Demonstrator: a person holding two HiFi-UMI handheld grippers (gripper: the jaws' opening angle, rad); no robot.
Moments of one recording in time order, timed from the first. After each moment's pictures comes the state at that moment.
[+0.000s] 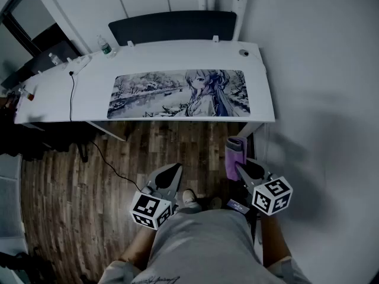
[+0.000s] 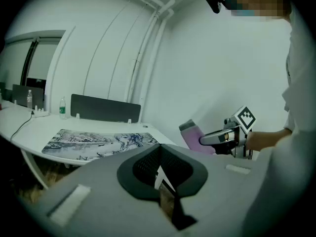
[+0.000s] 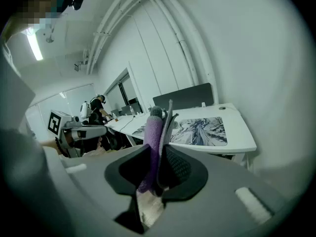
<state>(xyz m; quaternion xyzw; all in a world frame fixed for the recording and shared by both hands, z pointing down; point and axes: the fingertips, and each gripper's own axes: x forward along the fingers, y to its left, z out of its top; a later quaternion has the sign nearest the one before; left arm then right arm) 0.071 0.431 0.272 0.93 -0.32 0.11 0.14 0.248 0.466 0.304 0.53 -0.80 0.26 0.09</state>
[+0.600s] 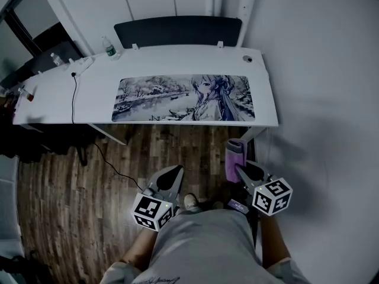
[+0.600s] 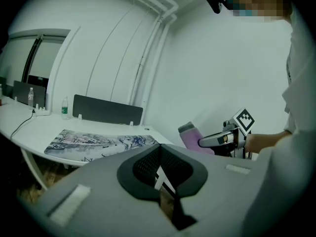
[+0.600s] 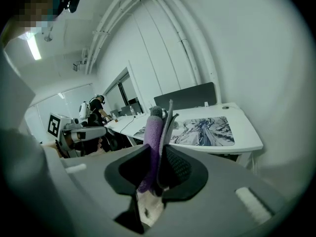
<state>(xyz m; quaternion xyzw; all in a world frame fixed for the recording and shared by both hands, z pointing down) 0.032 0.422 0.267 0.93 -0.31 0.09 0.14 0.208 0.456 0.301 0.54 -0.80 0.27 0.09</state>
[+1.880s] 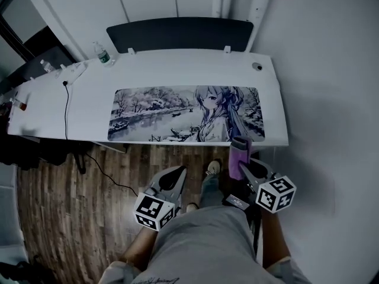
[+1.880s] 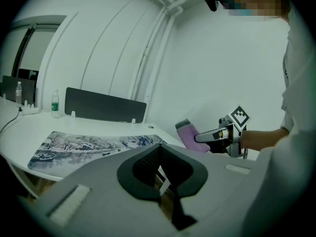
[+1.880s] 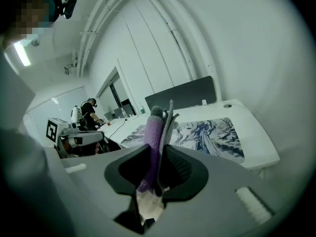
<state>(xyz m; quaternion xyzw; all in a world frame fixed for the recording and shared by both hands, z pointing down) 0.053 0.294 0.295 0.94 -0.29 0.11 0.16 0.234 0.323 0.326 0.54 -0.78 0.29 0.08</state>
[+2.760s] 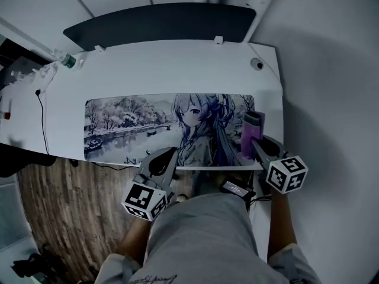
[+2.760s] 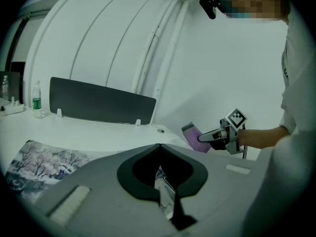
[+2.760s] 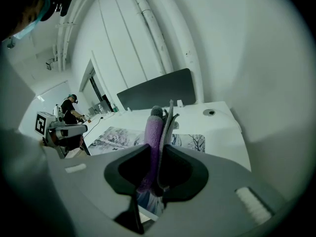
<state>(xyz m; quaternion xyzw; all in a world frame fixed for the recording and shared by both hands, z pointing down) 0.175 0.104 0.313 0.92 -0.31 0.14 0.19 0.412 0.137 0.362 0.57 -0.74 0.34 0.14</state>
